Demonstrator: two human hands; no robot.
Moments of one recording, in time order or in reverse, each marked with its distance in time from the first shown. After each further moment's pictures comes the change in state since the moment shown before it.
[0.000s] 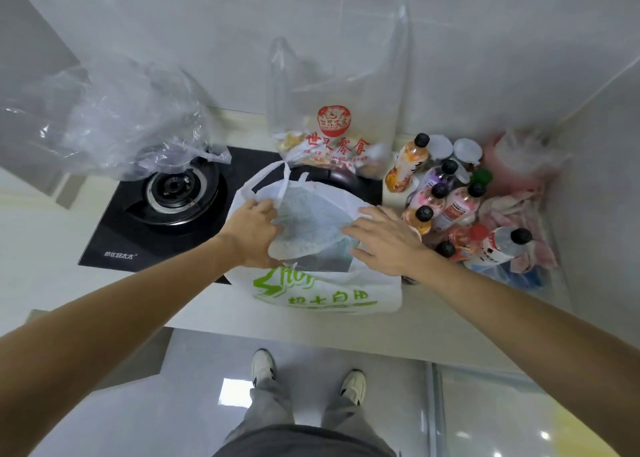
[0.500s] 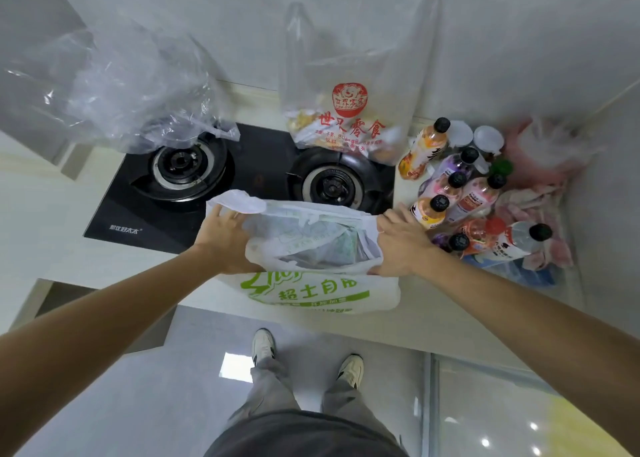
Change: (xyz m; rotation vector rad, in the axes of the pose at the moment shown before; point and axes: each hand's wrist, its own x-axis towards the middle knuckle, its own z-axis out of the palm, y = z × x) left_hand -0.045 0.009 0.042 -0.081 -0.194 -0.274; right_hand -0.003 -0.004 0.023 -0.240 -0.391 0.087
